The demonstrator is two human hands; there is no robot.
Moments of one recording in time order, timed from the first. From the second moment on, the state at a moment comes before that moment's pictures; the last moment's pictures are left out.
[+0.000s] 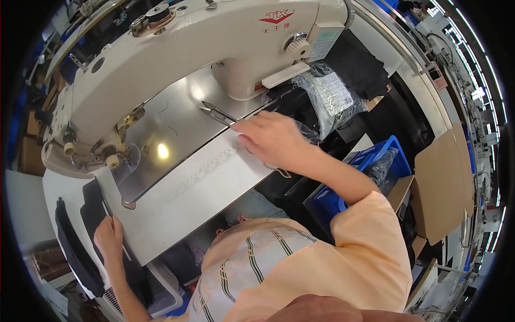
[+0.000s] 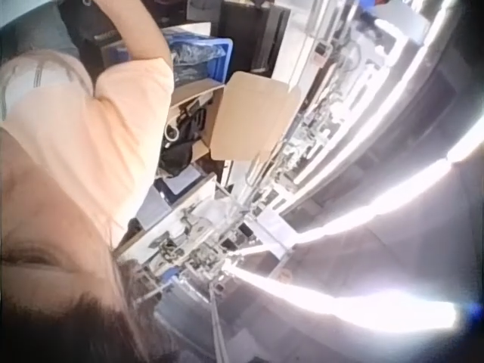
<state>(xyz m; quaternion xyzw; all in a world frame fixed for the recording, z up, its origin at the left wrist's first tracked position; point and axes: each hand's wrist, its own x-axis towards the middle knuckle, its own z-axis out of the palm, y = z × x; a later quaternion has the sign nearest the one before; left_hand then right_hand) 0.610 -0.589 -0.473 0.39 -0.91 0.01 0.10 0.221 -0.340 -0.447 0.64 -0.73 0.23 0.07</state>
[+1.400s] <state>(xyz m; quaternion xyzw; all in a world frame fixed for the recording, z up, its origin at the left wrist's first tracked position) 0.569 -0.520 -0.478 0.23 -0.89 -0.26 0.30 0.296 -0.412 -0.467 0.72 -0.59 0.29 -0.22</state>
